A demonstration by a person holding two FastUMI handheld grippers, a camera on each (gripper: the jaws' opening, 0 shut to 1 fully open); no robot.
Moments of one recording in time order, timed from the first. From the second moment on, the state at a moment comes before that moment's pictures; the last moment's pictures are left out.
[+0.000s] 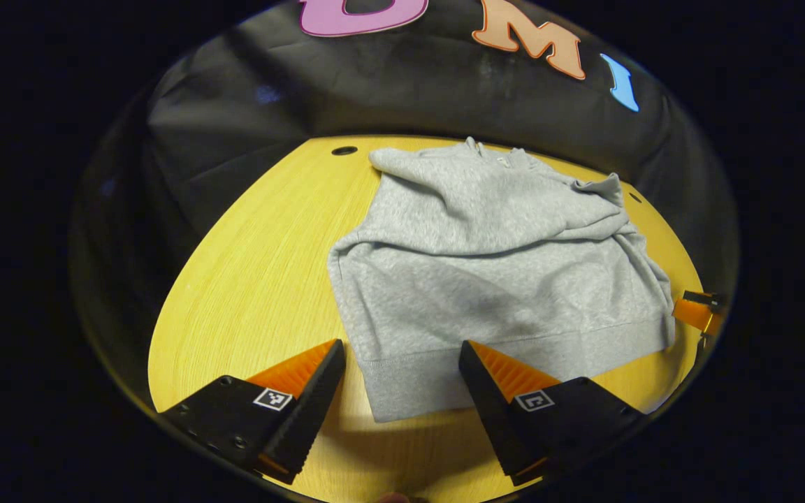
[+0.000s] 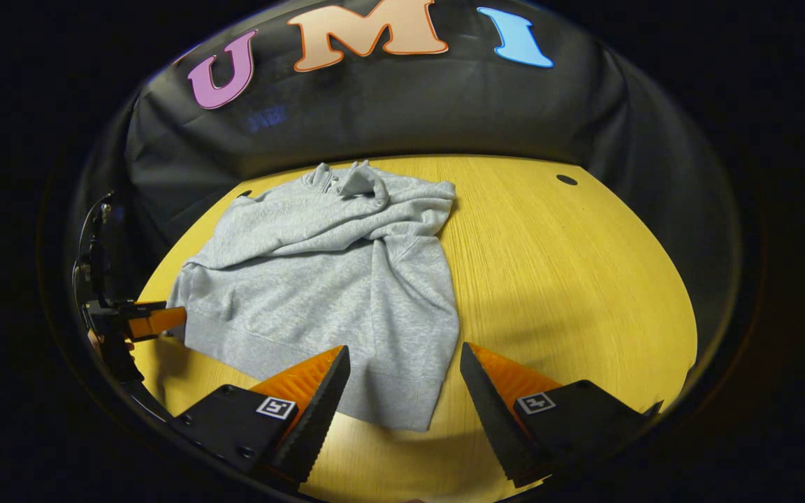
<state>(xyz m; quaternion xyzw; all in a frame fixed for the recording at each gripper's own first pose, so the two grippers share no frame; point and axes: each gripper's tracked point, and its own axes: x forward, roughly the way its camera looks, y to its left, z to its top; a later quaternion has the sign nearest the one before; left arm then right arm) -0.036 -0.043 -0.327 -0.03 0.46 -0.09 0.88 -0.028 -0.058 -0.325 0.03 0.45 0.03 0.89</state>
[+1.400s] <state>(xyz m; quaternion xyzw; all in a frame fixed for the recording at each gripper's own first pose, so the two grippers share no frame) -0.038 -0.066 -0.324 -0.10 0.48 -0.13 0.86 -0.046 -0.027 -0.335 0.07 0.51 0.07 0.85</state>
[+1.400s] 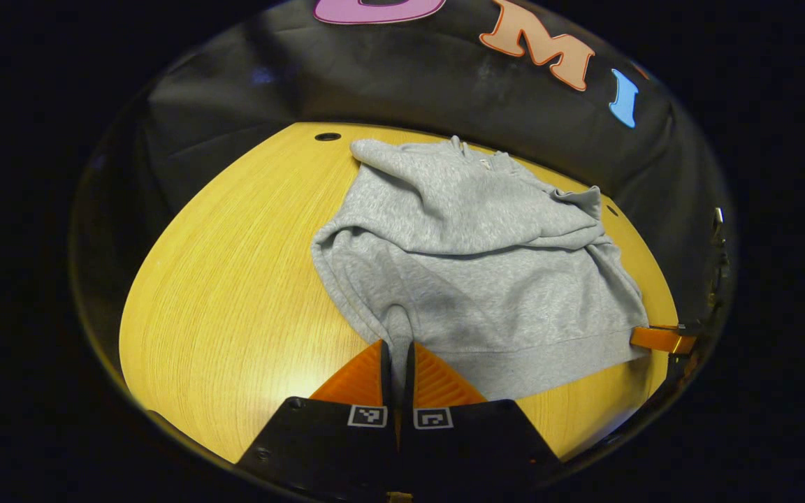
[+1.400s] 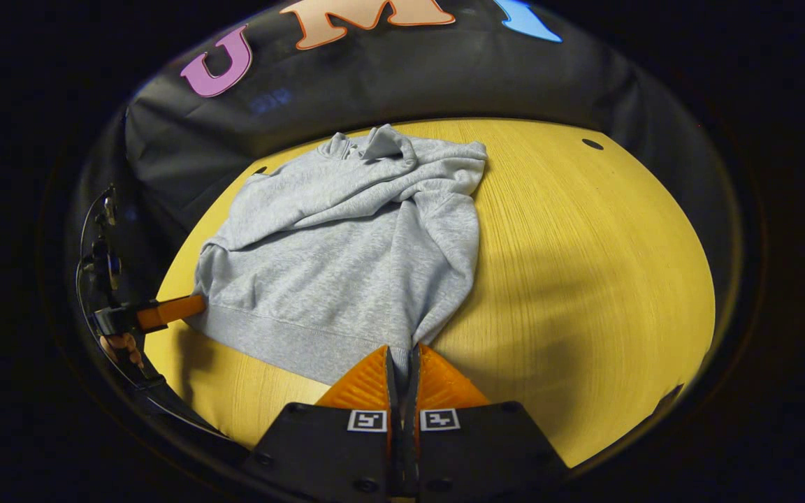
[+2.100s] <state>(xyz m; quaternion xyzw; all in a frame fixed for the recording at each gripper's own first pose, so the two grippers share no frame) -0.012 -0.069 -0.285 -0.15 0.49 -0.13 0.85 -0.014 -0.020 -0.290 0.17 0.49 0.08 0.85</state>
